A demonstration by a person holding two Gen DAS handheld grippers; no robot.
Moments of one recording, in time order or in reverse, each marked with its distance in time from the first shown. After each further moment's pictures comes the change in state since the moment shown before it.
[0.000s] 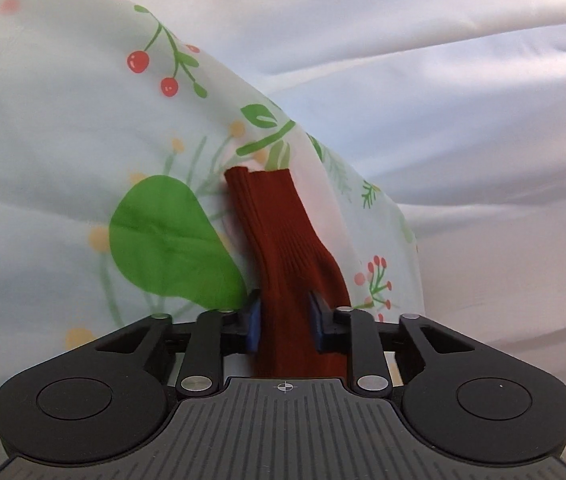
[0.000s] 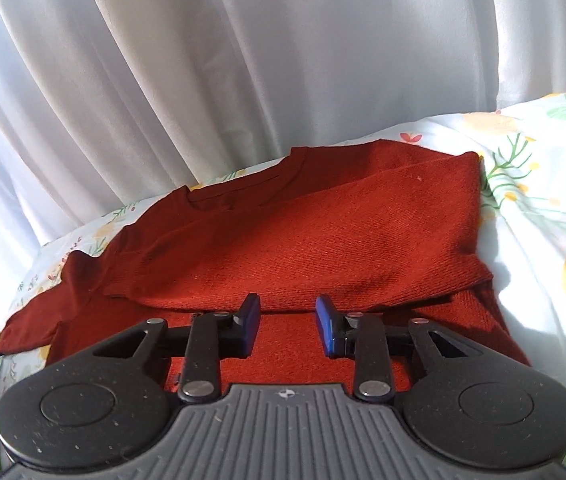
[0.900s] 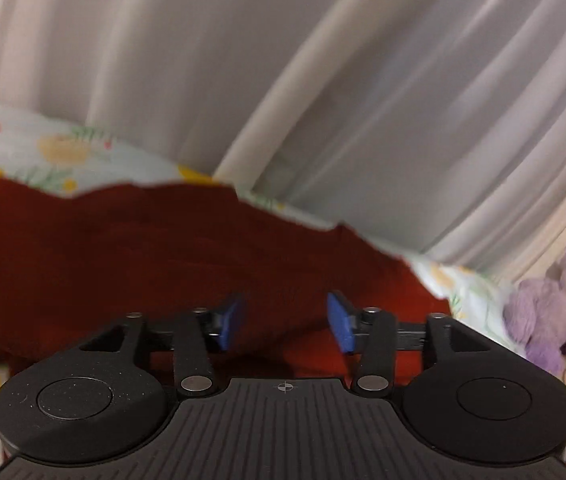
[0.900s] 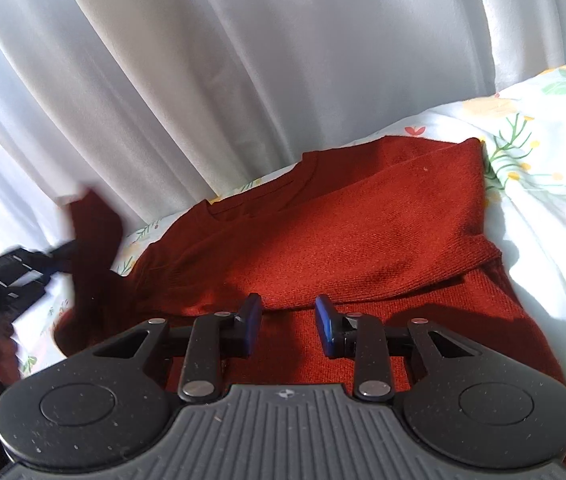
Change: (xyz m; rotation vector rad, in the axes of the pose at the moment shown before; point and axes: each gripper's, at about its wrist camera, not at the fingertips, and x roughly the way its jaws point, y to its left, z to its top) left arm -0.068 -0.161 -0.367 1.169 0.622 -0.490; right arm -0.010 -0.009 -0.001 0.102 -0.012 0.079
